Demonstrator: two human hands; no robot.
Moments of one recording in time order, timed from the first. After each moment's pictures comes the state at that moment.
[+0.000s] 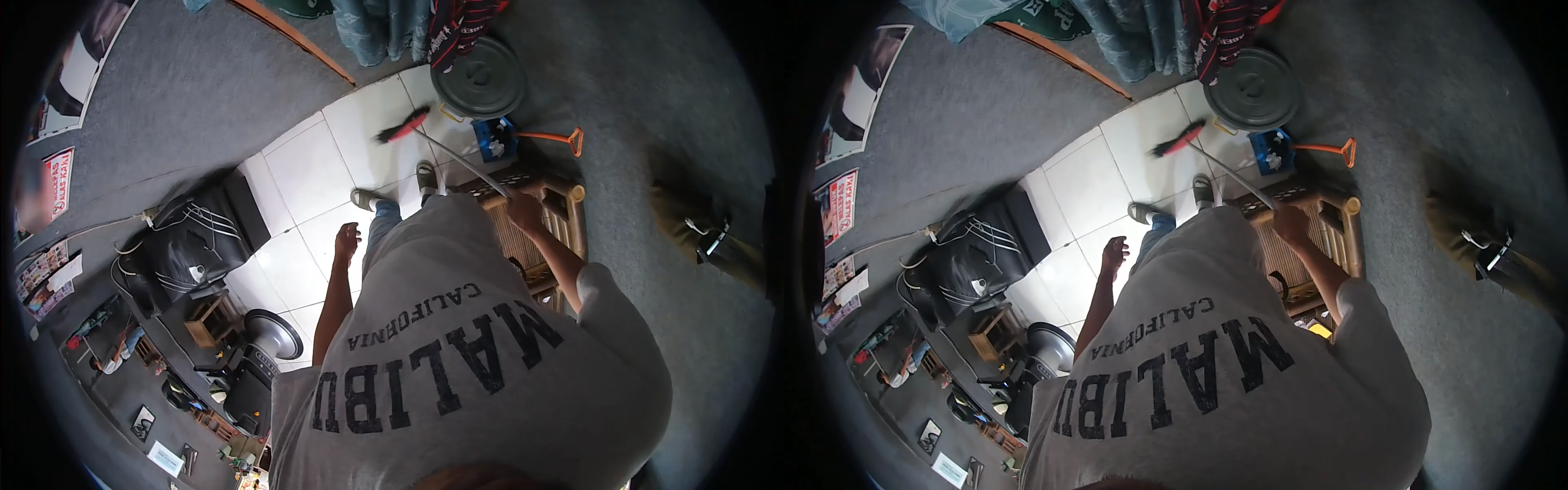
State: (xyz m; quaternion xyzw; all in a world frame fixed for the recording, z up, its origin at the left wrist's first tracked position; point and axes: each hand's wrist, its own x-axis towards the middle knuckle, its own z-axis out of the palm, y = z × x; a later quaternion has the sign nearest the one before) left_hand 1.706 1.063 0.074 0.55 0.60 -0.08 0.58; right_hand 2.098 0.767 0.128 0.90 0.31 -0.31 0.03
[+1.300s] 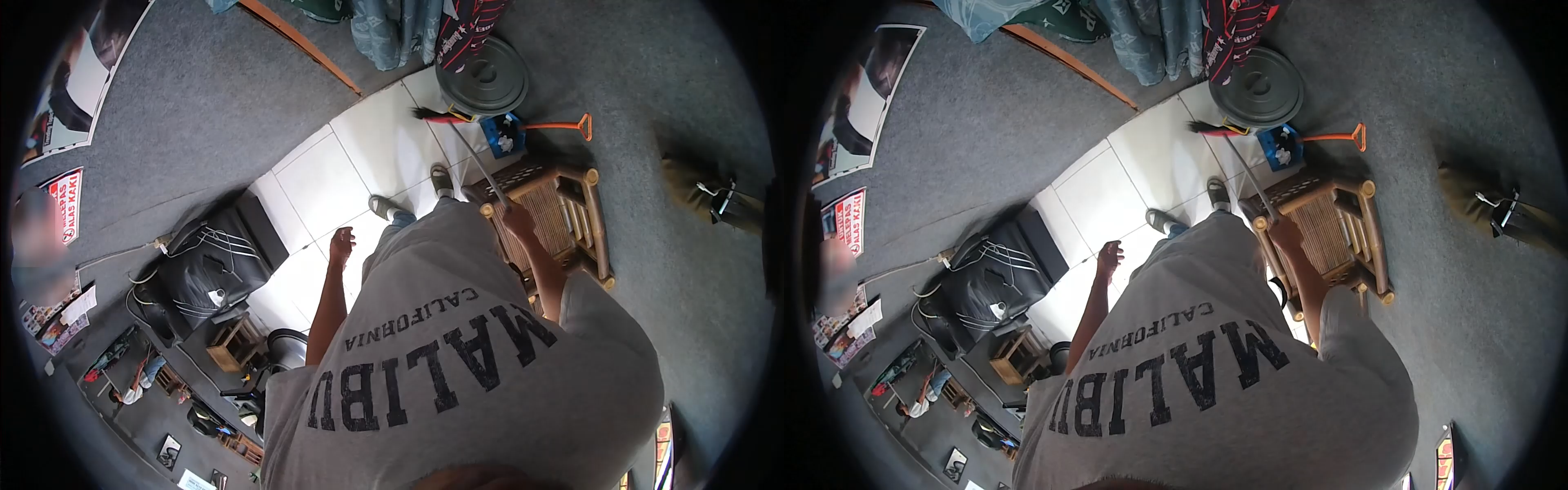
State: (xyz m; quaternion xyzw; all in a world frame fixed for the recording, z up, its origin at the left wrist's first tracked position) left_hand 1.647 1.159 0.079 0.61 0.56 -0.11 0.55; right_hand 1.992 0.802 0.110 0.93 0.11 -0.35 -0.06
